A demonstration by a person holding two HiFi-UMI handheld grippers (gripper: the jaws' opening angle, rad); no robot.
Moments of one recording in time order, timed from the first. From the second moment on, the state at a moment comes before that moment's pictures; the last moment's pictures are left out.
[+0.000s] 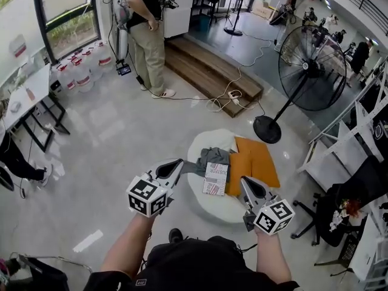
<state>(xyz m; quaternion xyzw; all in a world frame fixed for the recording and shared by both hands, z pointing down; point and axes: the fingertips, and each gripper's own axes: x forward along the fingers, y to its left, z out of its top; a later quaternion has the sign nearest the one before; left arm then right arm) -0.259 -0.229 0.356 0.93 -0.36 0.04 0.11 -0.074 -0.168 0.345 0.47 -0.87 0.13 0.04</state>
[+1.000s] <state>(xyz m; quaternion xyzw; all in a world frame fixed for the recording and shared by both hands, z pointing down) -0.100 -0.210 0.311 0.95 -0.31 0.04 0.06 0.061 -0.140 0.325 0.48 -0.87 0.09 0.02</state>
